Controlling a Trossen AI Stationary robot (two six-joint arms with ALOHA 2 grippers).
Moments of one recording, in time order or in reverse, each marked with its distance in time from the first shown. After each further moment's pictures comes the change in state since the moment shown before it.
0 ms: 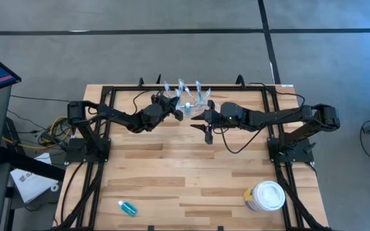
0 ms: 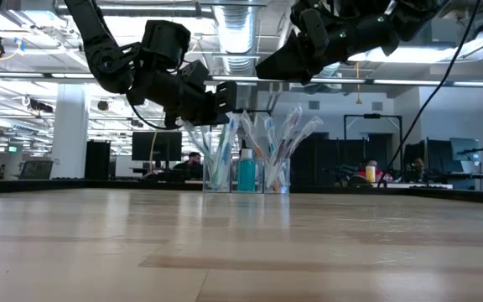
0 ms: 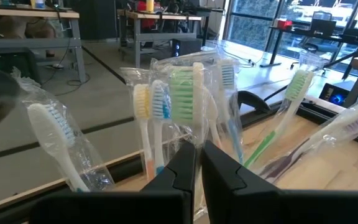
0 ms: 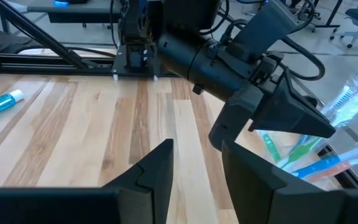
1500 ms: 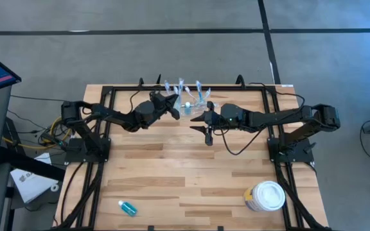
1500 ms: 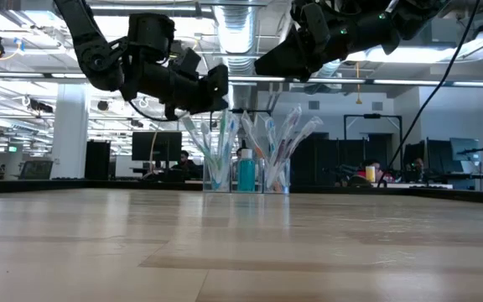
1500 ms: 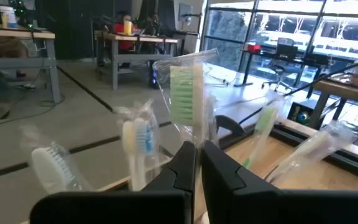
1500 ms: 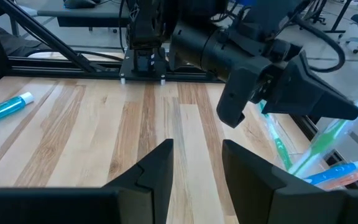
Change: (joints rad) left arm 0.030 -0.072 -0.062 0.122 0.127 0.058; right arm 0.020 0.000 0.000 0.015 0.000 -0.001
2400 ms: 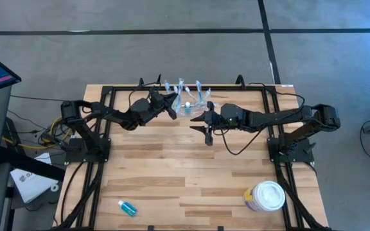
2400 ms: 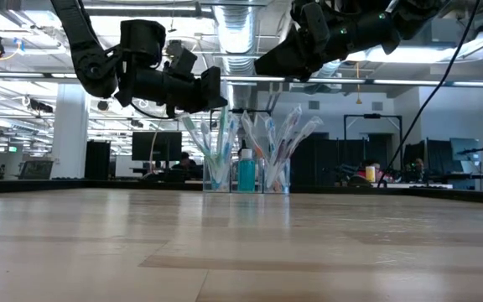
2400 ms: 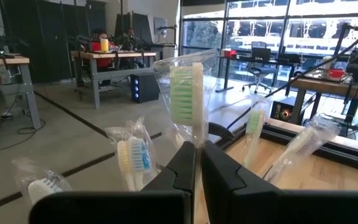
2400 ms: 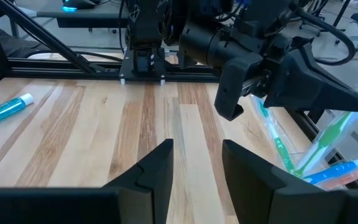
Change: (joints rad) left arm 0.072 0.002 -0.046 0.119 0.164 0.115; right arm -0.001 0.000 0.000 0.000 0.000 0.007
